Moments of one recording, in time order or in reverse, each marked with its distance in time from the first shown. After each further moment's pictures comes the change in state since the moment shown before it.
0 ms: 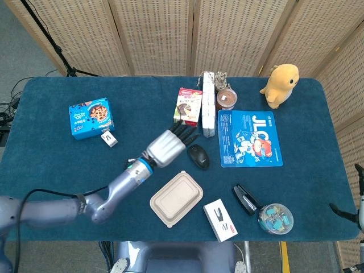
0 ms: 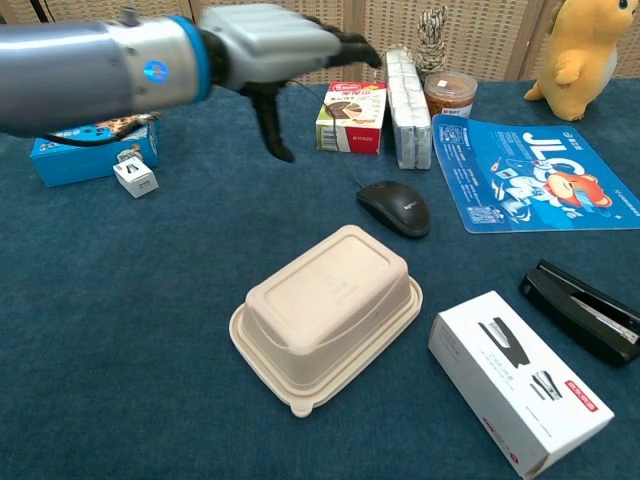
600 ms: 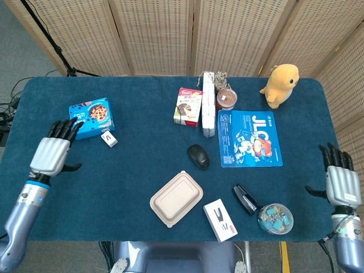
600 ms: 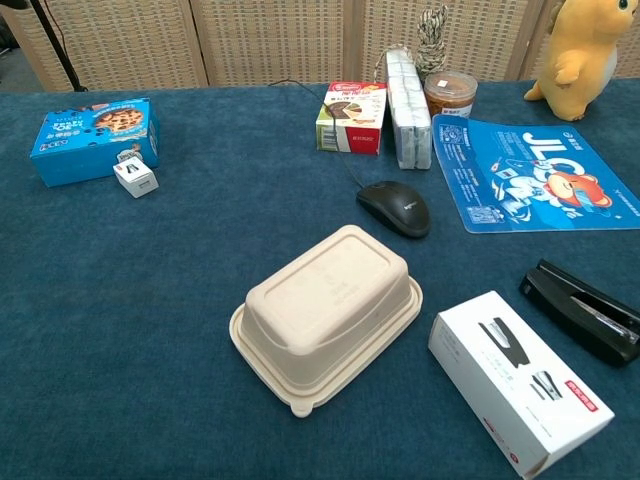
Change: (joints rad) left arm 0.539 0.408 0.164 -0.271 0.082 0.453 -0.369; right arm 0.204 -0.056 0.073 -0.015 0.122 -0.181 -0.230
